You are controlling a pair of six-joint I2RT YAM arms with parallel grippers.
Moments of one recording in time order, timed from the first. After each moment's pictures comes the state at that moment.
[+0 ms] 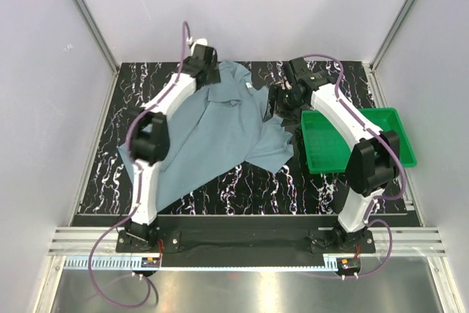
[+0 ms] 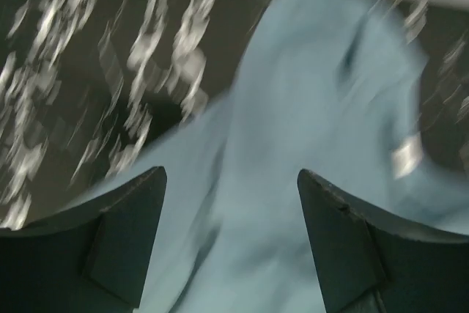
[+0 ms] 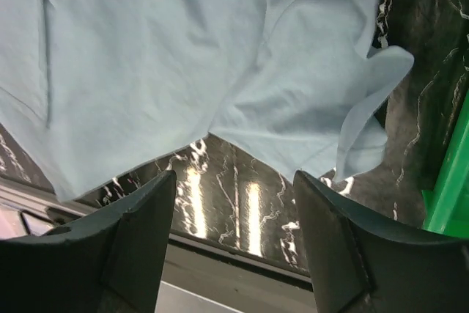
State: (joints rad) left arm -0.34 2.33 2.16 -0.48 -0.30 -0.37; right arm 0.40 1.81 1.66 -0.92 -0.19 0.53
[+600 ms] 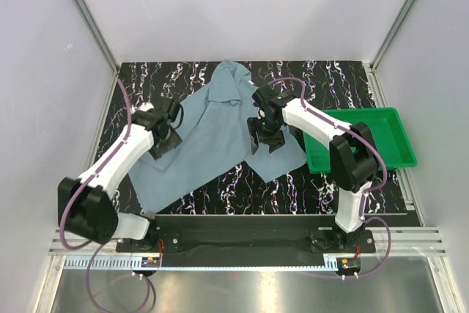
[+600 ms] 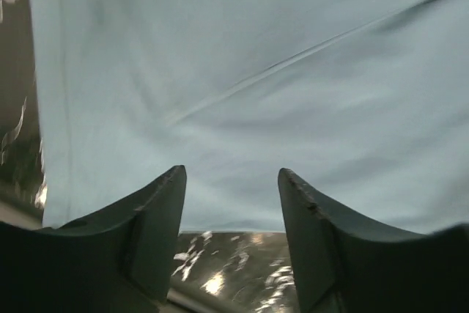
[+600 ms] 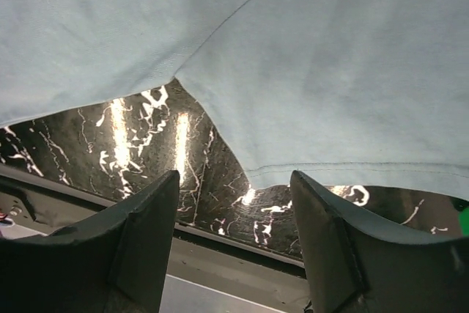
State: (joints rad) left arm -0.33 1.33 1.15 -1.01 -0.39 -0.95; right arm 0.59 1.91 1.53 -0.94 -0.15 0.42
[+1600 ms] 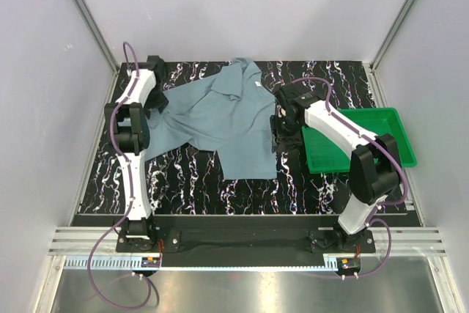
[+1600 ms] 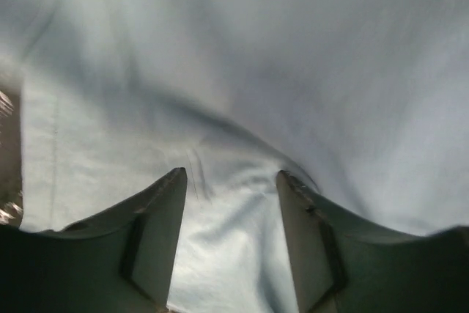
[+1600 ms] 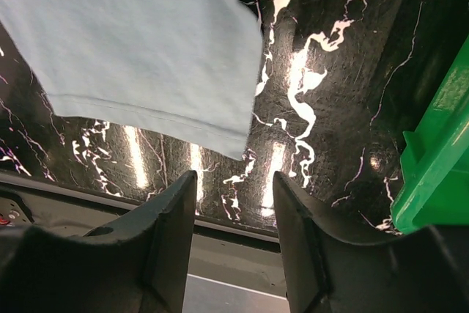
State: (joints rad) left arm 0.00 2.36 2.07 -1.12 -0.37 -0.71; right arm 0.48 1.73 1.39 -0.97 -0.12 0.42
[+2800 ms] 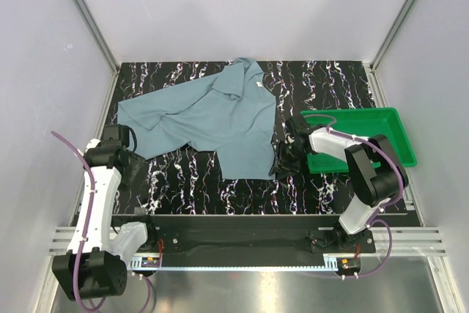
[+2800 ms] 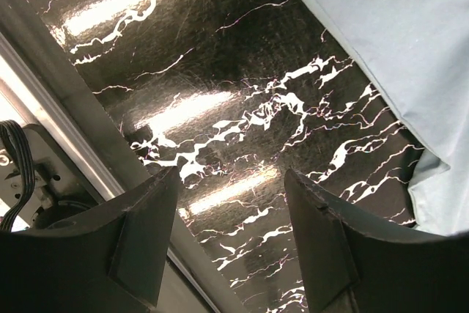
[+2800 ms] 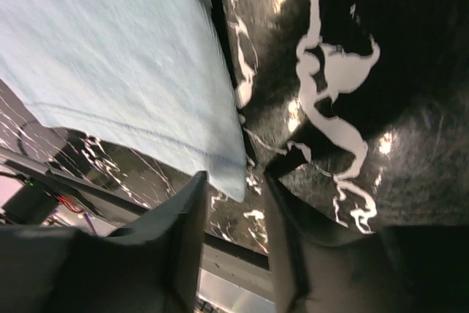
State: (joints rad) left arm 0.10 0.93 0.87 -1.16 -0.31 -1.02; right arm 0.42 1.70 0.91 -0.54 -0.38 0.65
